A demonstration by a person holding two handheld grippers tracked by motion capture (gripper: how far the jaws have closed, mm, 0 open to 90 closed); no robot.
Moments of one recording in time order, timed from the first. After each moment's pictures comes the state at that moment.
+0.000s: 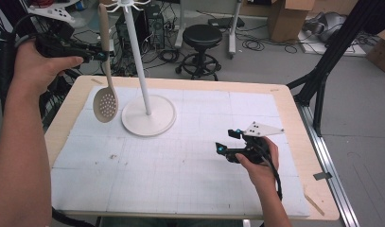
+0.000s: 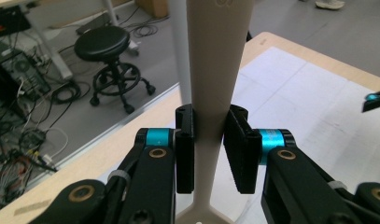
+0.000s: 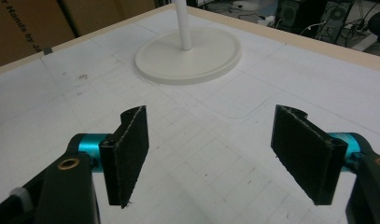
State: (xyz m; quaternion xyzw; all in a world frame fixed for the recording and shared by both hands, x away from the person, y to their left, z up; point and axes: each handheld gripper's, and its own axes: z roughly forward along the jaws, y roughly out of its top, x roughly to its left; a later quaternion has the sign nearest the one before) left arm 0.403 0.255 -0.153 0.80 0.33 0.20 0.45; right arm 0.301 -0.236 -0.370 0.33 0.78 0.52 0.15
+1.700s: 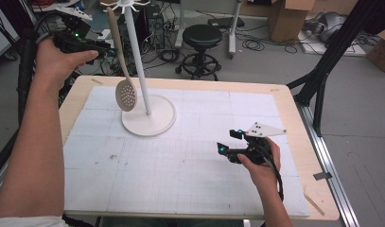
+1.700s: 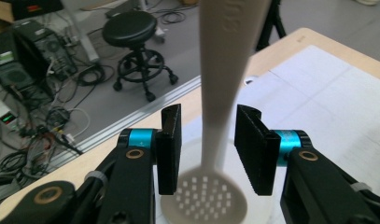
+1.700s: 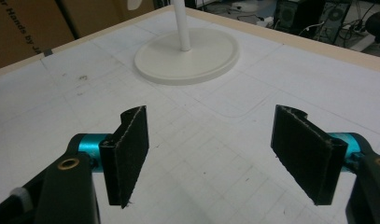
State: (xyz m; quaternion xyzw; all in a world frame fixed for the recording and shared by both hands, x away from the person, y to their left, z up) left arm 0.427 0.235 -0.162 0.80 0.37 0.23 0.42; right arm 0.299 -0.240 -0.369 0.33 0.77 0.52 0.15
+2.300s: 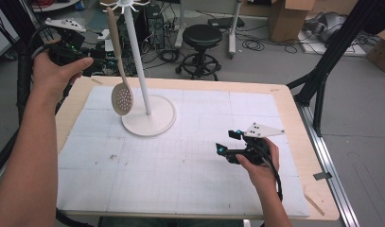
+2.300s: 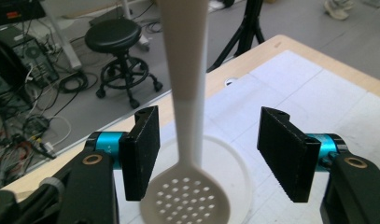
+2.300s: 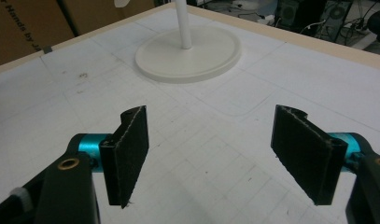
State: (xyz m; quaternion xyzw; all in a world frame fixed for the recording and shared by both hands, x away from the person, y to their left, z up) left arm 0.401 0.242 -0.179 0.78 0.36 0.20 0.47; right arm 0.299 -0.237 -0.370 0.33 0.78 0.52 0.15
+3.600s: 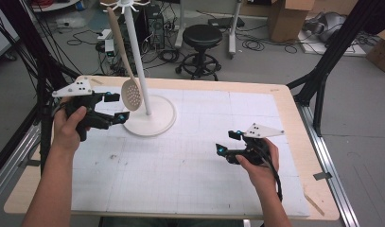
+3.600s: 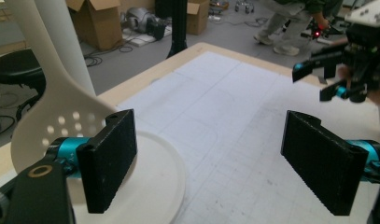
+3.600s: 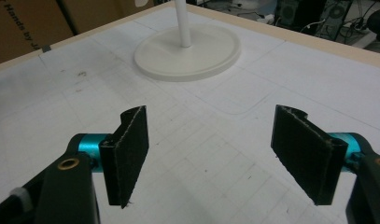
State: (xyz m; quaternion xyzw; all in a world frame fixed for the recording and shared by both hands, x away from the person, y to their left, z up) left arm 0.345 0.235 -0.293 0.78 0.24 0.14 0.56; right arm 0.299 -0.237 -0.373 0.33 0.78 0.51 0.15
